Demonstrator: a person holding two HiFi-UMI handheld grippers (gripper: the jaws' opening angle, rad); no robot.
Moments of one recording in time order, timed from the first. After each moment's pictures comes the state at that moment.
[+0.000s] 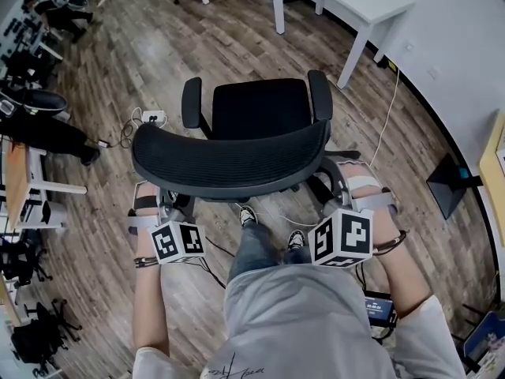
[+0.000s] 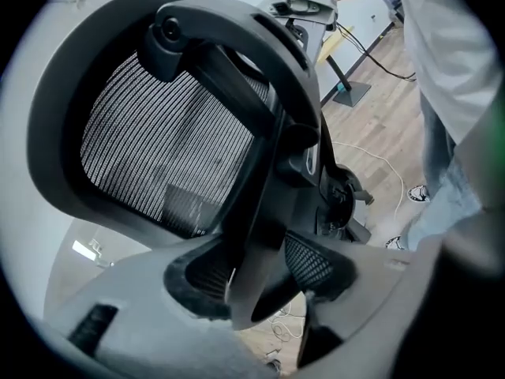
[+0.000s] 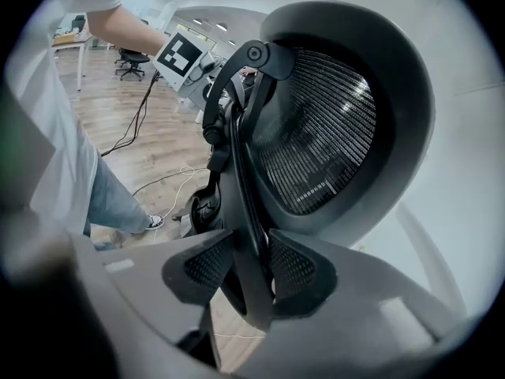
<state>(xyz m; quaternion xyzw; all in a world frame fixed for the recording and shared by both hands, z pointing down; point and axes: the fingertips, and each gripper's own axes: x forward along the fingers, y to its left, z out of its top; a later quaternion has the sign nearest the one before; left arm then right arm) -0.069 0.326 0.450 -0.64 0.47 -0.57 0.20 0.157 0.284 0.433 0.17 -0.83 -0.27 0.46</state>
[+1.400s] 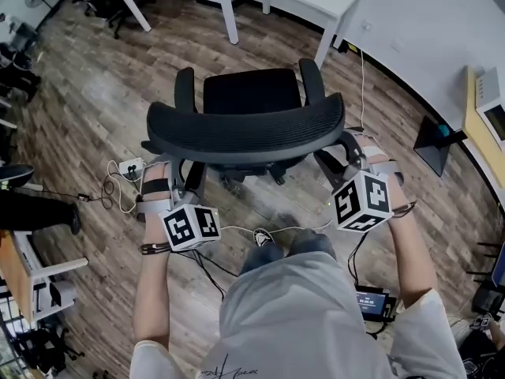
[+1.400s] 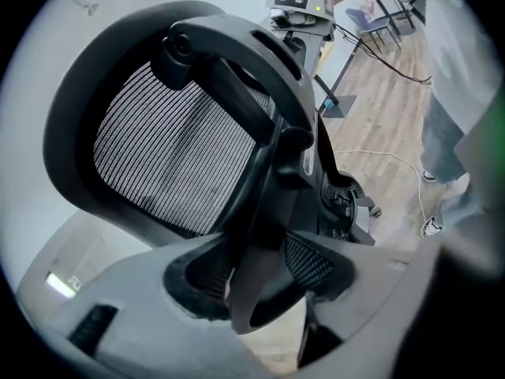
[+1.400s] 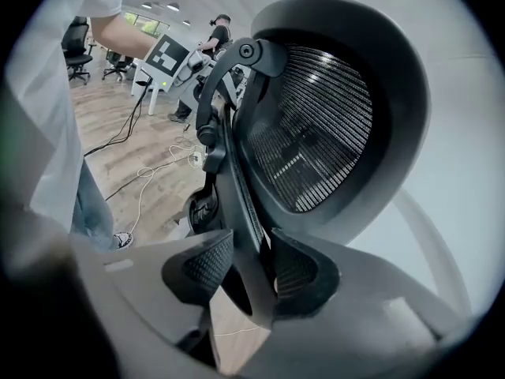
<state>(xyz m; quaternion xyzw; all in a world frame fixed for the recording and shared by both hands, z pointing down) -0.162 0.112 0.448 -0.71 0.39 -0.51 0.29 0.064 0.124 0.434 0.30 -0.80 -0.20 0.48</state>
